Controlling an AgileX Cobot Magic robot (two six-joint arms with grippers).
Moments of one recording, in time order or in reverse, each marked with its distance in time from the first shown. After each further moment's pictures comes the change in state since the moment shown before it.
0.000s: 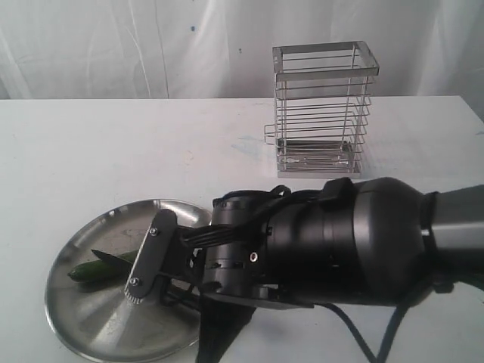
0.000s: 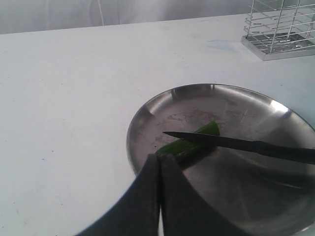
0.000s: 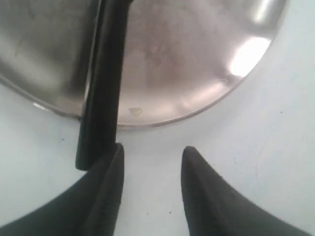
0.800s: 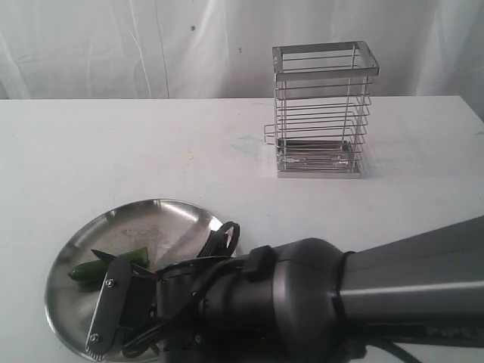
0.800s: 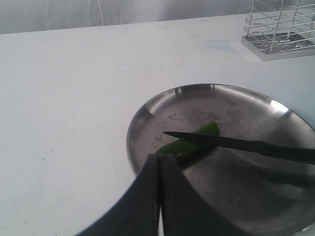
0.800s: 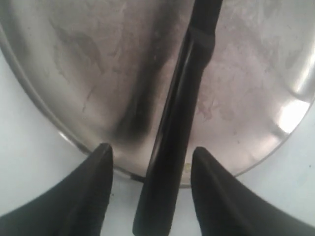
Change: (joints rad) left arm 0.000 0.000 0.000 0.000 0.000 0.000; right arm 0.113 0.115 -0.023 -0.141 -0.065 0.140
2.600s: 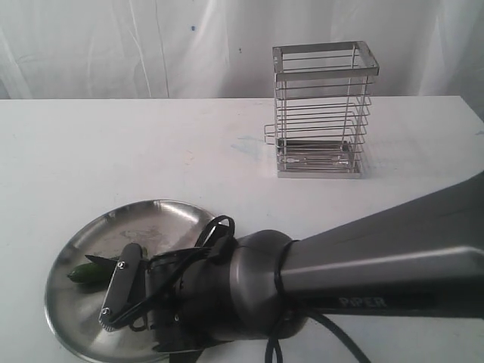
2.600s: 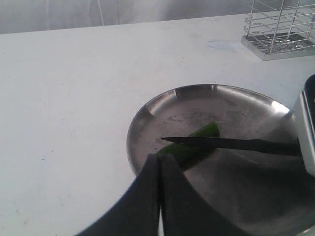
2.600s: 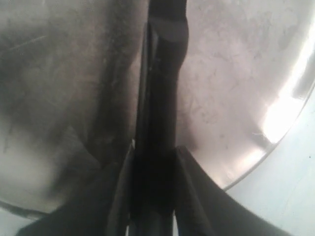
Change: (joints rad) left arm 0.000 0.000 0.000 0.000 0.000 0.000; right arm -0.048 0.118 -0.081 -0.066 0.048 0.095
